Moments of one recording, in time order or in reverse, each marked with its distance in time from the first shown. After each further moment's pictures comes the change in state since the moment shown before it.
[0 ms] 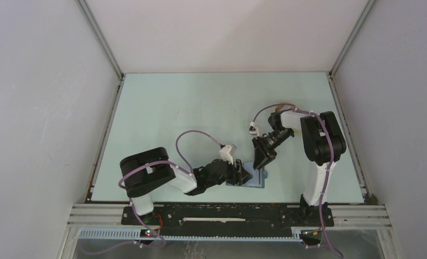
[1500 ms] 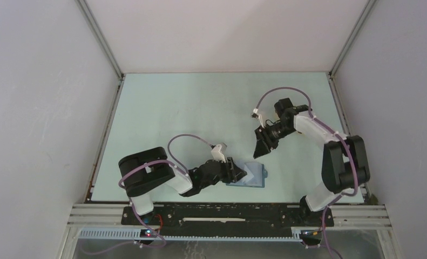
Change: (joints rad) left arm 0.035 -0.003 -0.069 0.075 -0.036 -0.121; right arm 0.004 -0.315 -0.007 0.095 -0.029 -0.076
